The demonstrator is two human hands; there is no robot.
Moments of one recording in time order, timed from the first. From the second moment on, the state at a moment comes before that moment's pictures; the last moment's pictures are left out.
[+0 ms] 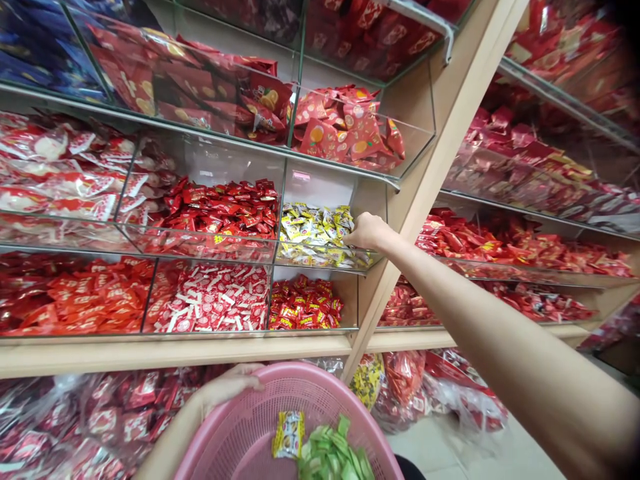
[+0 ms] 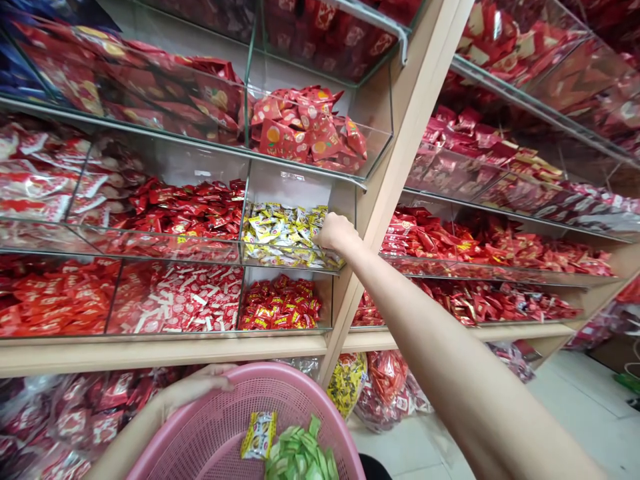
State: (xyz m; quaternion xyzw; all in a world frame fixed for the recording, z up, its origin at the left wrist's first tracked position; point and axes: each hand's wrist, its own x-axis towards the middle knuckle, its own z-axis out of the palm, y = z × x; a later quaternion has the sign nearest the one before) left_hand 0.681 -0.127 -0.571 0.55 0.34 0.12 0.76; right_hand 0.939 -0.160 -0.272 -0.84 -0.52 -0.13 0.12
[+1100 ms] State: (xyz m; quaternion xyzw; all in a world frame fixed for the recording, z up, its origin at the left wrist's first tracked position) left_hand 0.683 -0.128 -0.567 0.56 0.34 0.09 0.75; right_hand 0.874 -0.272 -0.589 -0.57 -0.82 0.02 -0.03
